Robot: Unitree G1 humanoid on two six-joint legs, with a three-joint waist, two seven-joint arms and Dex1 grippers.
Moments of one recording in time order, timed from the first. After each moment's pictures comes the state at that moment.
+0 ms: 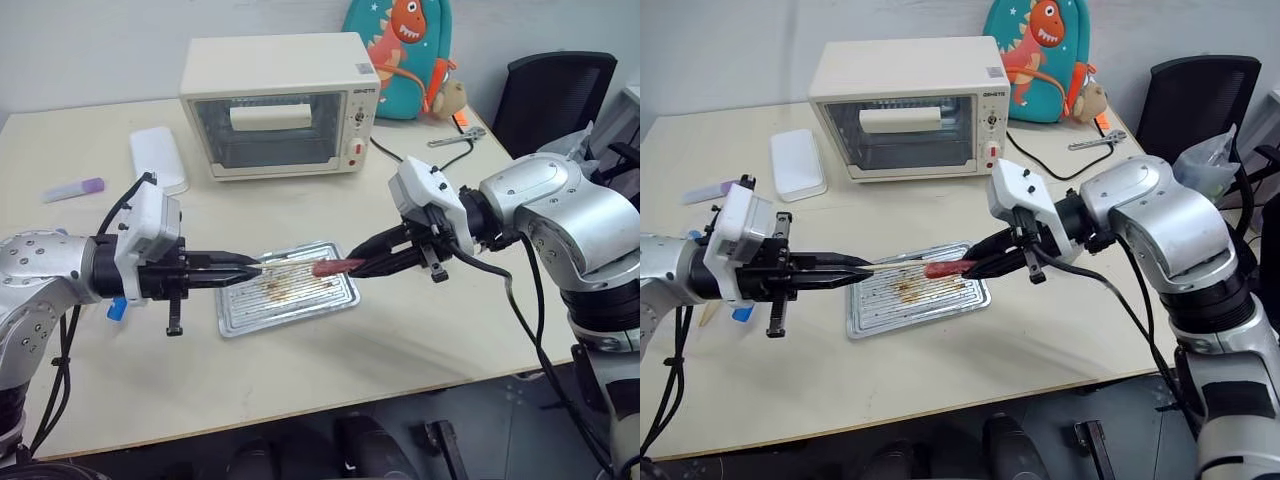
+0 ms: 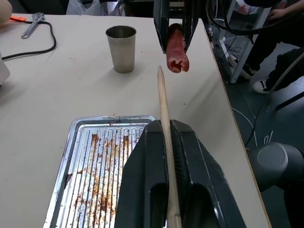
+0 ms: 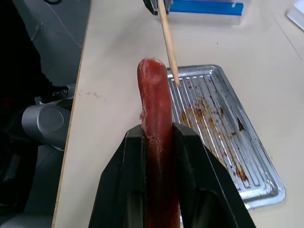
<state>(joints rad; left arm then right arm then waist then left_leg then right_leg) -0.34 1.01 0.26 -0.46 -0.81 0.68 -1.04 -0.98 -0.78 0.26 -0.22 0.48 0.84 1.38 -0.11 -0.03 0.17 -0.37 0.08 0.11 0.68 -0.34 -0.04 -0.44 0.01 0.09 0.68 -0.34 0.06</state>
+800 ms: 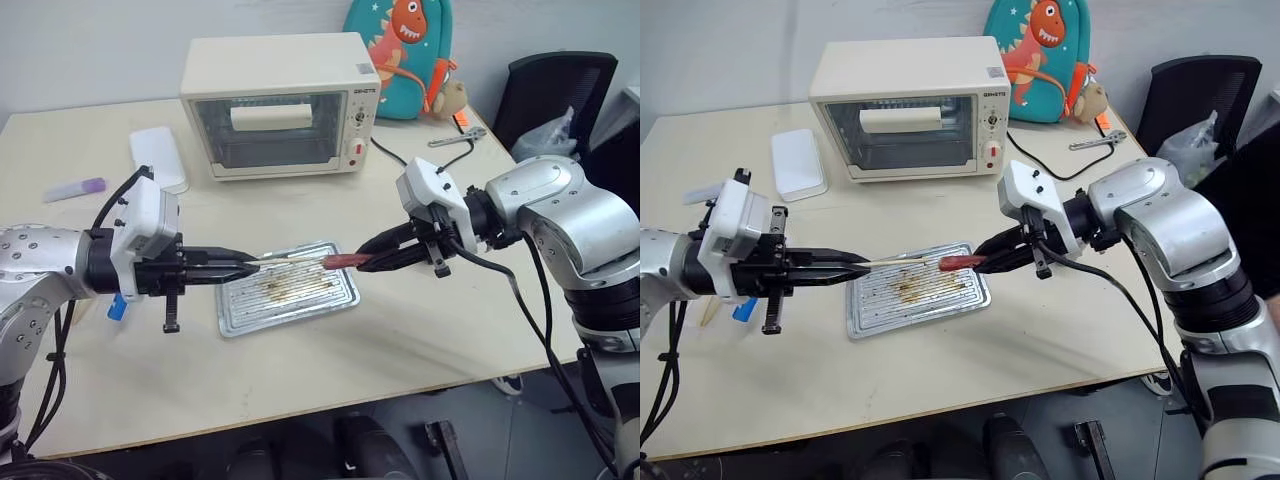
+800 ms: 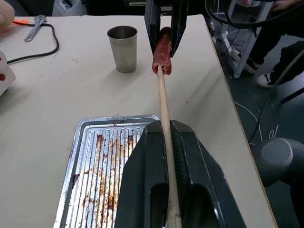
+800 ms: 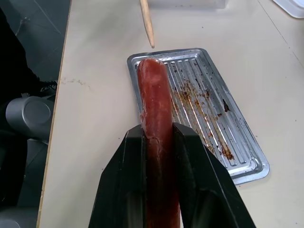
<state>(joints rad) -0.37 1.02 0.25 -0.46 -0.81 0.68 -1.04 -0.96 -0.79 0.27 -0.18 0.45 0.79 1.38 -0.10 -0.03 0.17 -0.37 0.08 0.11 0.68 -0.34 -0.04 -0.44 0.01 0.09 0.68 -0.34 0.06</state>
